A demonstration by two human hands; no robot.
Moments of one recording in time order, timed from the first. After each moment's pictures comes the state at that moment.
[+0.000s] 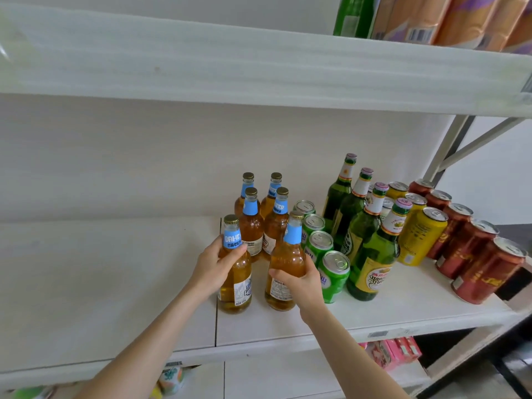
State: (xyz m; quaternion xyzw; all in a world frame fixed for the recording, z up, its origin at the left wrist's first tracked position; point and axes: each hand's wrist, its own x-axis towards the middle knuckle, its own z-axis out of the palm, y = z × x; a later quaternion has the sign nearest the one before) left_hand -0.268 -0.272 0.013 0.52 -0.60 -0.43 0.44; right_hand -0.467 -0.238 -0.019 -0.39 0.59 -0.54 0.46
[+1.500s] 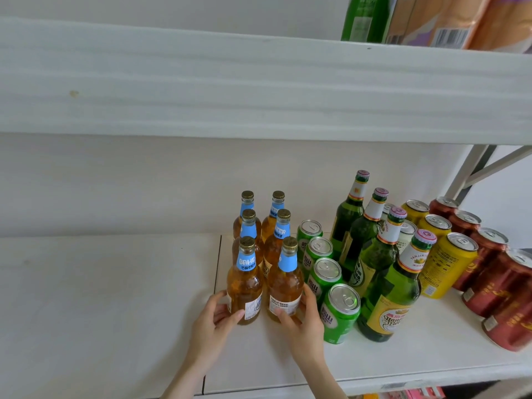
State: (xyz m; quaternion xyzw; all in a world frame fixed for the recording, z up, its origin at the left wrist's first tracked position) left_hand -0.279 -0.267 -0.082 0.59 -0.53 -0.41 0.45; right_hand -0.474 -0.254 -0.077 -0.46 0.59 -0.56 0.36
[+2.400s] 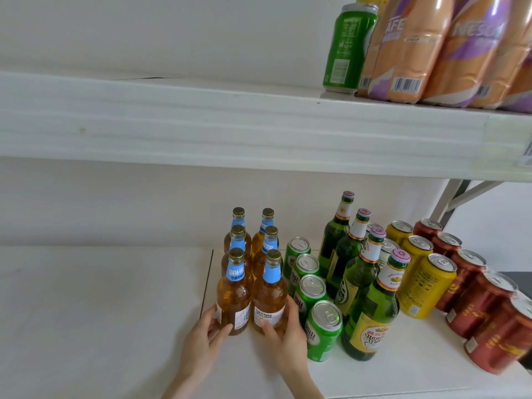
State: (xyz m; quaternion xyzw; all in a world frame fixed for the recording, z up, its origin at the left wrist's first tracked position) left_hand -0.296 -0.265 -0.072 0.63 -0.56 -0.34 0.41; right_hand -0.479 -0.259 -0.061 -0.52 0.64 -0.46 0.32
